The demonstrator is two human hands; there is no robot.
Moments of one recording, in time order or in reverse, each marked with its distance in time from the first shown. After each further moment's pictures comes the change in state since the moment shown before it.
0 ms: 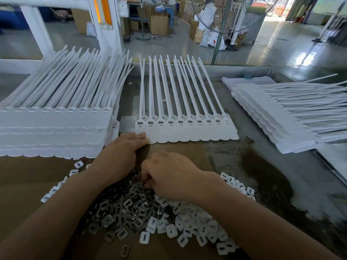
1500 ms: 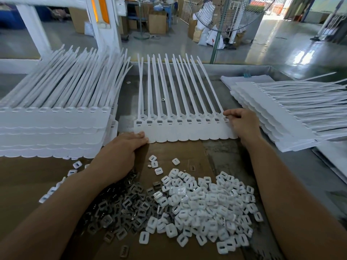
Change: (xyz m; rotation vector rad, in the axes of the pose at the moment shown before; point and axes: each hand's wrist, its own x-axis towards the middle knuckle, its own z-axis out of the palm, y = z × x) left_hand -0.001 0.002 -0.004 0.021 -0.042 -0.020; right_hand -0.015 0.189 -0.004 0.625 0.886 0.753
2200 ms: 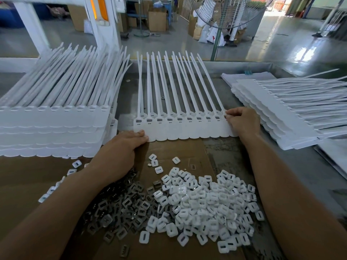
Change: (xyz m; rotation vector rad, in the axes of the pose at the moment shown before) left_hand -0.002 -0.002 0.000 -0.004 -0.006 -0.013; right_hand 0.005 0.007 0.005 -0.104 0.063 0.049
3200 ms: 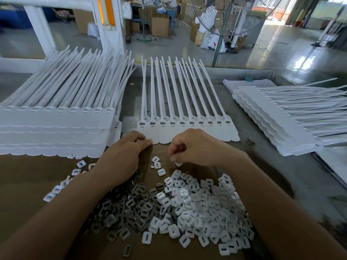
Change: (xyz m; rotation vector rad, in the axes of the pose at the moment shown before) left_hand -0.004 0.002 0.002 0.083 0.013 -0.010; right_hand -0.101 -0.097 0.000 -0.230 -0.919 -0.514
